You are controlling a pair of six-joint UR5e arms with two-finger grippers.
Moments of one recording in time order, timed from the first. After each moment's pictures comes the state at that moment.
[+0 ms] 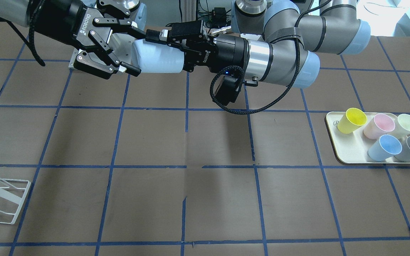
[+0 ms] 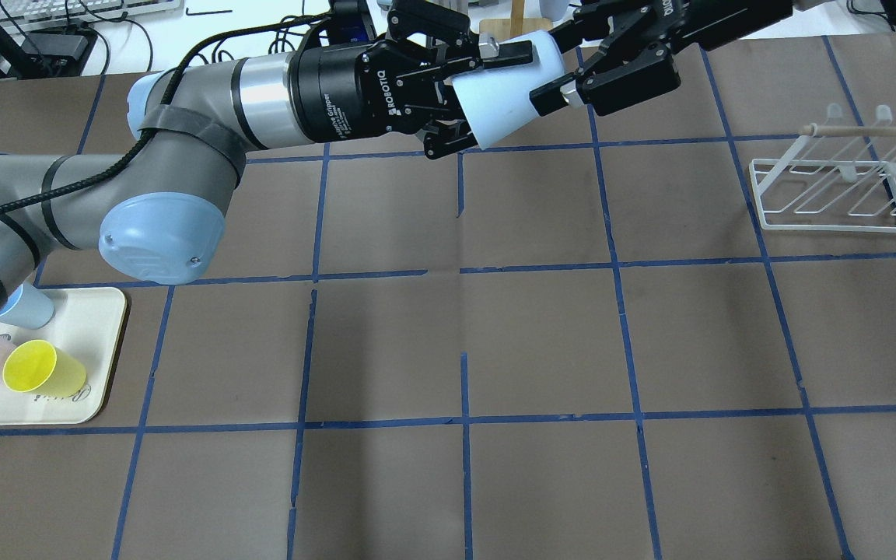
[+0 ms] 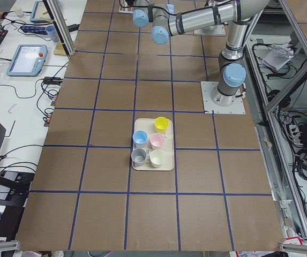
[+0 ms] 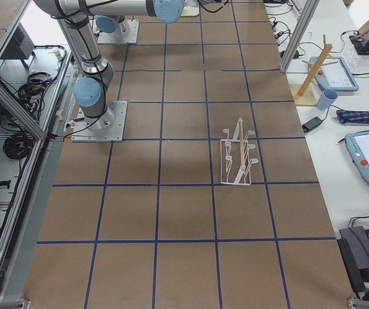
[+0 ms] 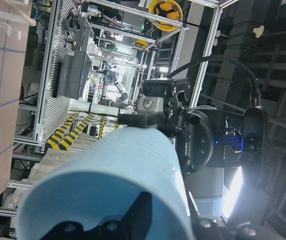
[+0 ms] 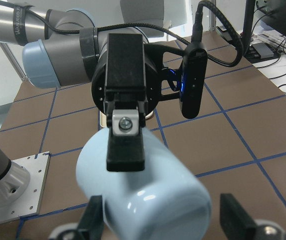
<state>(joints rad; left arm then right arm) -1.64 -1.70 -1.83 -1.26 -0.15 -0.17 1.44 -1.58 1.50 -1.32 -0.57 -1.55</state>
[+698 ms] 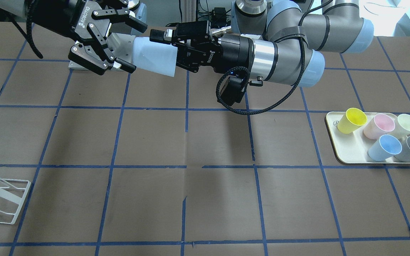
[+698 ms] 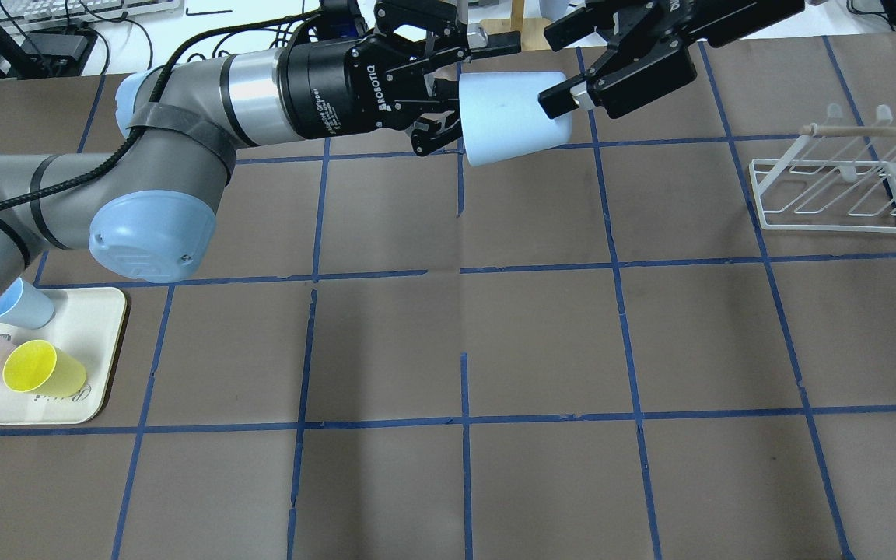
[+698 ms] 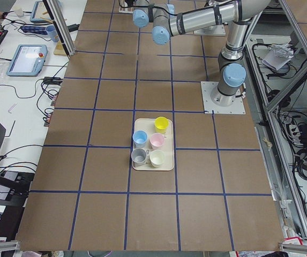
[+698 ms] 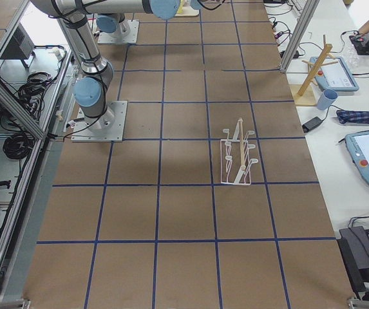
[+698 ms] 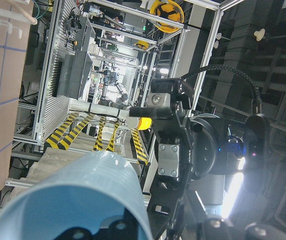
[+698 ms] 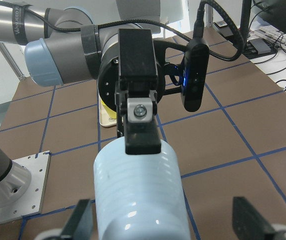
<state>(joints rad) -1.62 -1.69 -1.83 -1.25 -0.15 -0.19 1.44 -1.59 1.50 -1.32 -0.59 -1.53</state>
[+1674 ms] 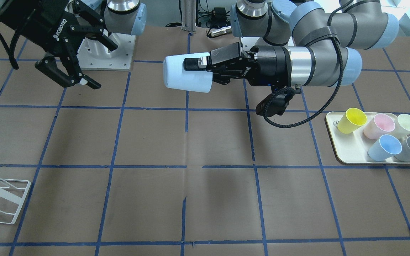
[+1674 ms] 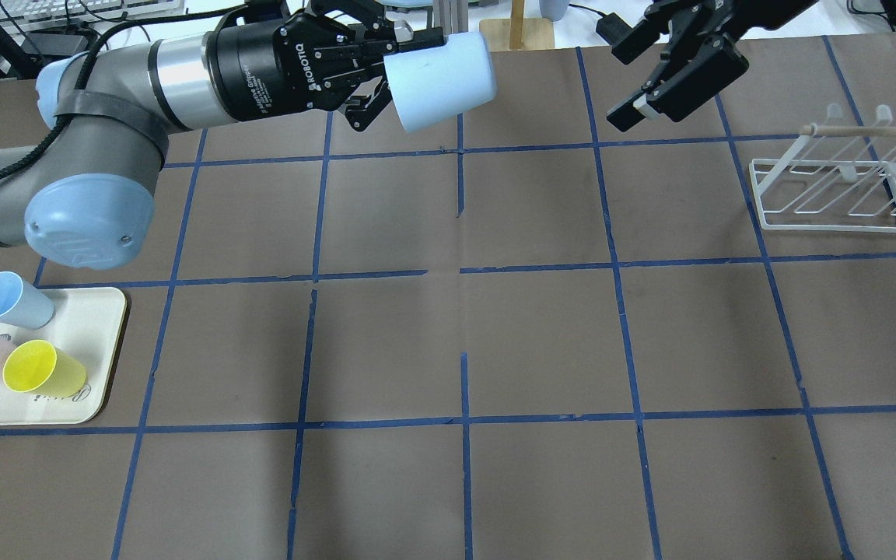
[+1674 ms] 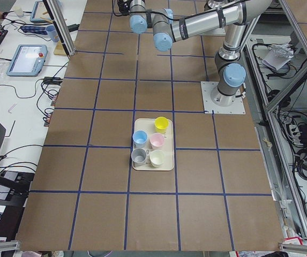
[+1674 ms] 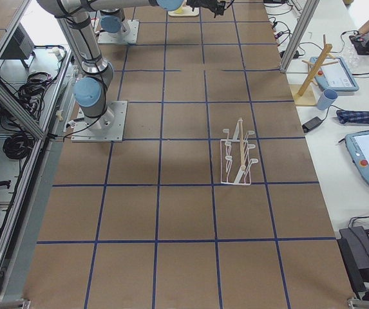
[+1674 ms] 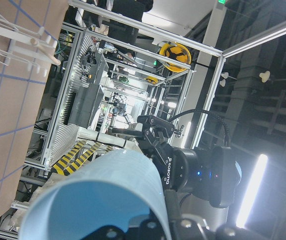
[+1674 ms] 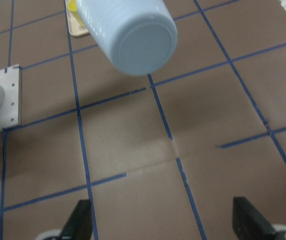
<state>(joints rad) -1.48 -1.67 -1.83 -1.22 -0.01 -0.34 1.44 -1.54 1.38 -1.32 -1.00 -1.43</state>
